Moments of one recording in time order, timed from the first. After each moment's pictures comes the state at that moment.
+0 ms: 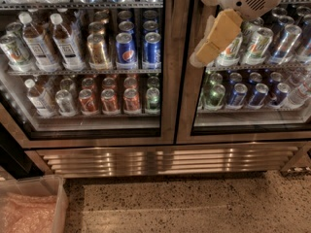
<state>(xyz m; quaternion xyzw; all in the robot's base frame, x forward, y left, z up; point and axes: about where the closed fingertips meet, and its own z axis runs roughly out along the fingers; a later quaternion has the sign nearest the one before) 0.534 -0.087 1.026 -0.61 0.71 0.11 0.34</state>
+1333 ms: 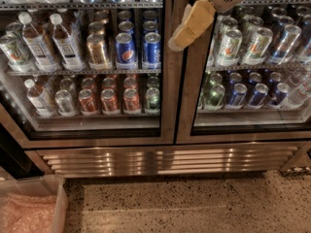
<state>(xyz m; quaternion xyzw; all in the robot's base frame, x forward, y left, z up) 0.588 -0.056 1.028 -0.60 0.69 0.14 0.37</state>
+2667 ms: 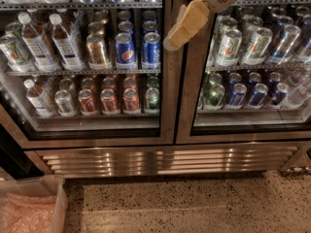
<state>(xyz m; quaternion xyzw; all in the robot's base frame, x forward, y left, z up) 0.588 -0.036 1.025 -0.61 0.68 0.18 0.37</state>
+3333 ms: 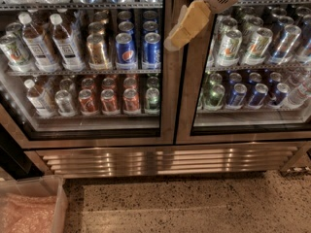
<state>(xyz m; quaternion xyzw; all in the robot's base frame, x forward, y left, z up) 0.588 -0.038 1.025 -0.61 0.67 0.18 0.37</state>
